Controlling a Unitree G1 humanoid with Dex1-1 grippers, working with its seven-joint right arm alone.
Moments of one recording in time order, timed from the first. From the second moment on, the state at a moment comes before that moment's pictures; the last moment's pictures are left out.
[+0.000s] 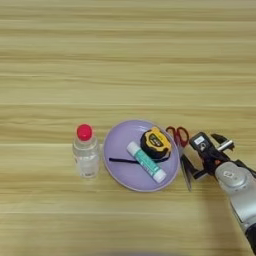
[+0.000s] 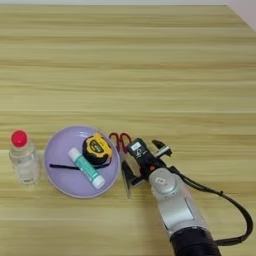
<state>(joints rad) -0.07 -0.35 0.09 0.35 -0.31 0.20 0.22</state>
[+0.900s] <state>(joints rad) -0.05 -0.34 0.12 0.32 -0.31 0.18 0.25</state>
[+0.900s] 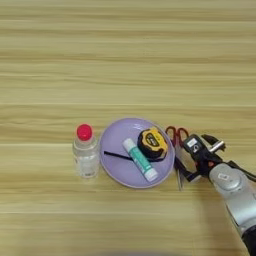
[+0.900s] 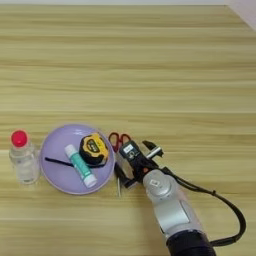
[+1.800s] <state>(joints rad) -0.04 -0.34 0.15 0.32 -0.31 0.18 0.25</state>
